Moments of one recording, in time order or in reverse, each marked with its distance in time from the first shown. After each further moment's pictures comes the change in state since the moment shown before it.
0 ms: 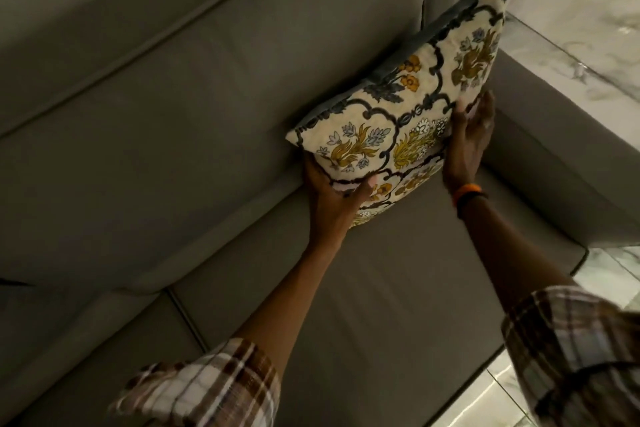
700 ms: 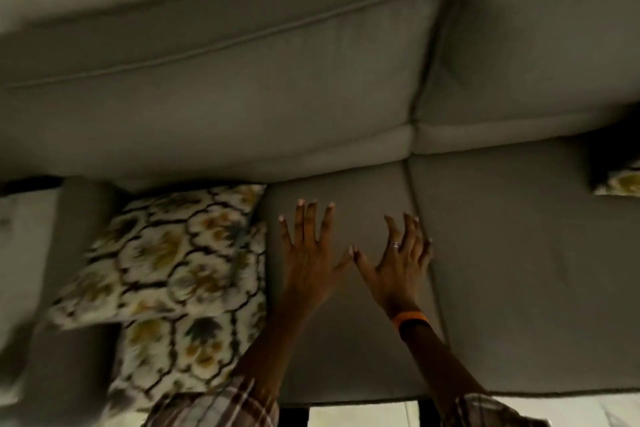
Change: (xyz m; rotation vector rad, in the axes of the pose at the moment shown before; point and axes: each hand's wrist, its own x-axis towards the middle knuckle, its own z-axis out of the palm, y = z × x) left_hand -0.370 -0.200 -0.509 1.119 0.190 -0.134; right_hand -0.691 0.026 0.180 -0.814 -0.816 -0.485
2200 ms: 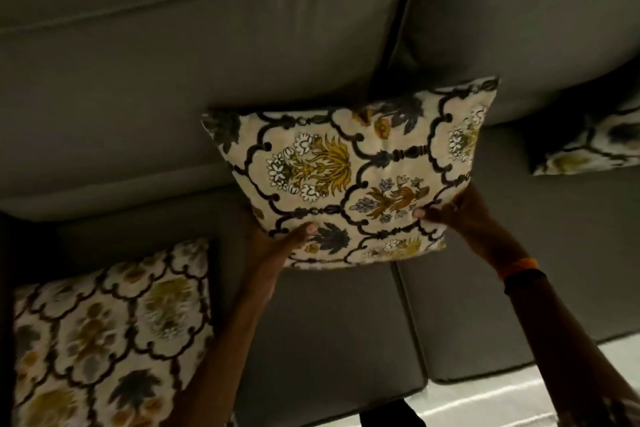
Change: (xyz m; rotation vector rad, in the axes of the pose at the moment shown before) left_hand 0.054 0.030 0.000 -1.436 -0.093 -0.427; right_hand 0.101 0.120 -0.149 0.800 -0.223 0.135
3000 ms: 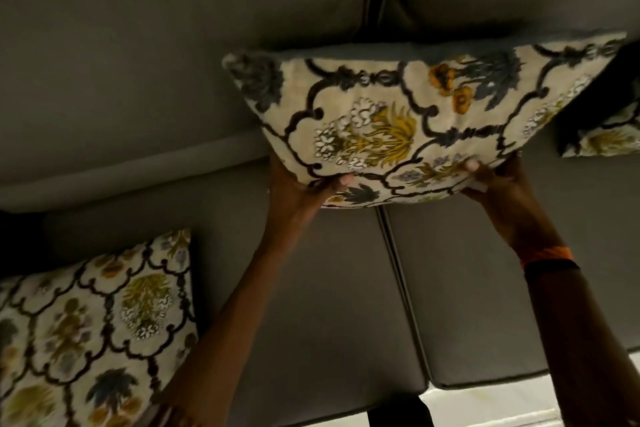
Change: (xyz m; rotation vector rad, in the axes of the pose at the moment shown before) left_hand 0.068 -0.005 0.074 0.150 -0.085 0.328; right_hand 0.036 0.039 -0.042 0.269 0.133 -0.075
